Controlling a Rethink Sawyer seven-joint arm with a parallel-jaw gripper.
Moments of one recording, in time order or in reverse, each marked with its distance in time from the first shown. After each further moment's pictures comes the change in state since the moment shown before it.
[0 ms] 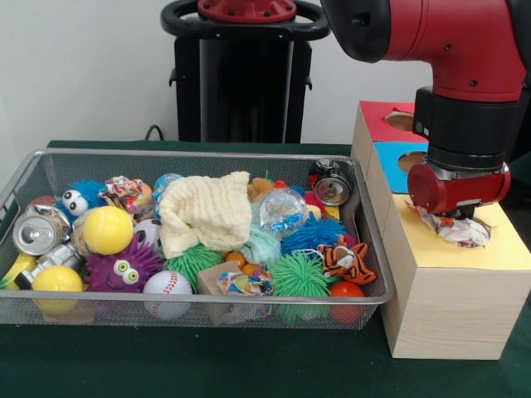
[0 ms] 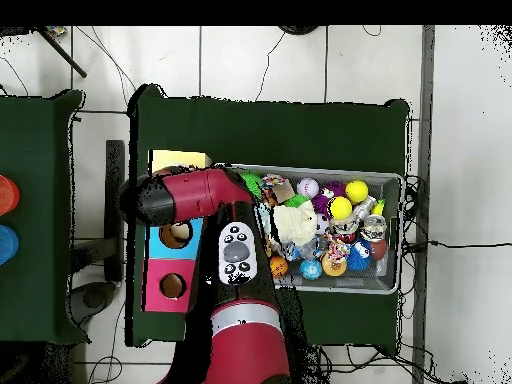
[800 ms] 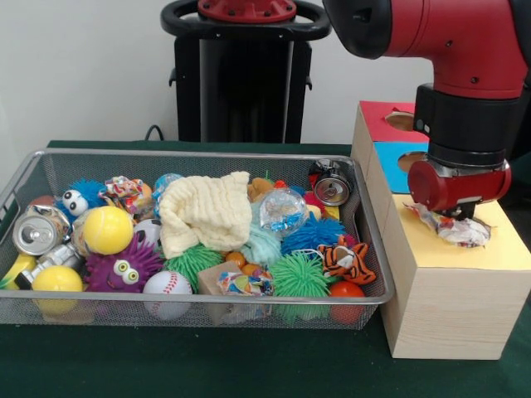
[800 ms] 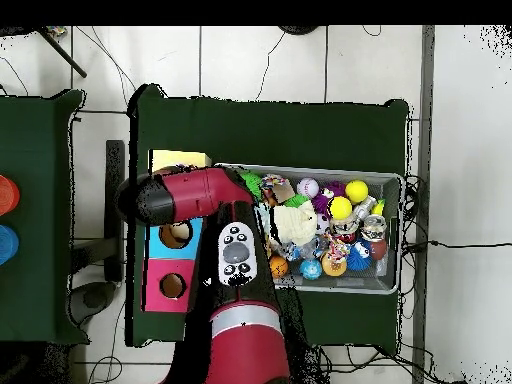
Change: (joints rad) arm 0.000 -0.008 0.000 0.000 0.000 0.017 0.000
